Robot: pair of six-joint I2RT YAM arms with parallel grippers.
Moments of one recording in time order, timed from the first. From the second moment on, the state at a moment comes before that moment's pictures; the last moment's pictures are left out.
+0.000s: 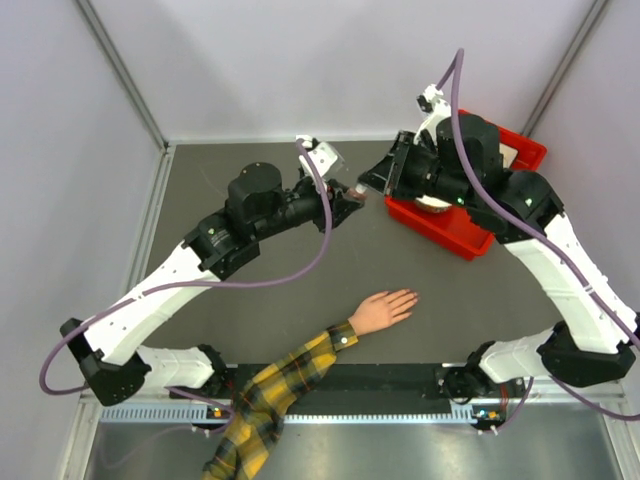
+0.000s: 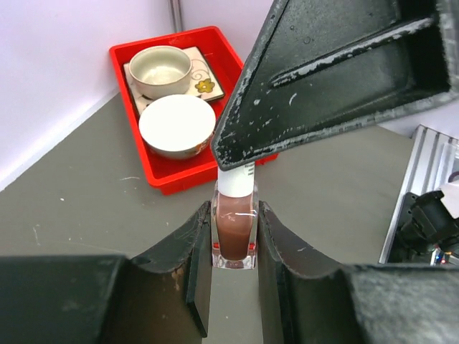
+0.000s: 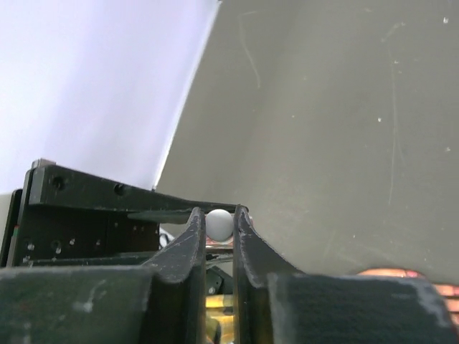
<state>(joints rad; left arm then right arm) -0.84 1.23 1.40 -0.27 0.19 -0.02 0.79 1.34 1.88 -0.90 0.03 0.68</state>
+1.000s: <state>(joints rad) -0.69 1.16 1.33 -0.15 0.98 -0.50 0.60 1.23 1.67 -0.75 -0.93 0.35</state>
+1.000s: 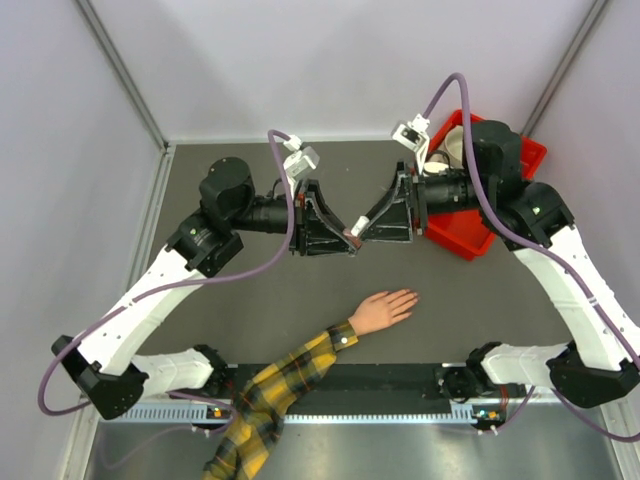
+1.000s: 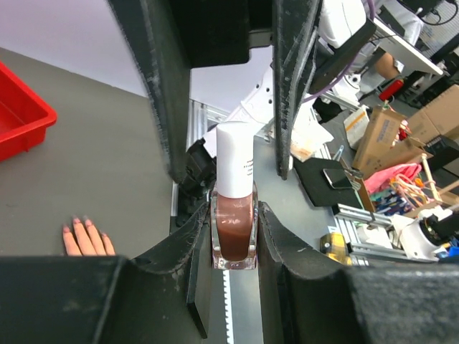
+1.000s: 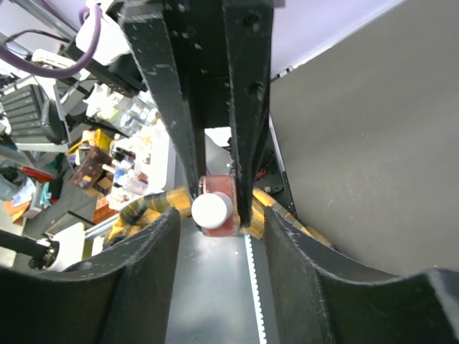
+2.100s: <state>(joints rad) -0.68 1.19 1.33 -0.21 0.97 -0.48 0.61 1.27 1.69 -0.77 -0.89 0.32</state>
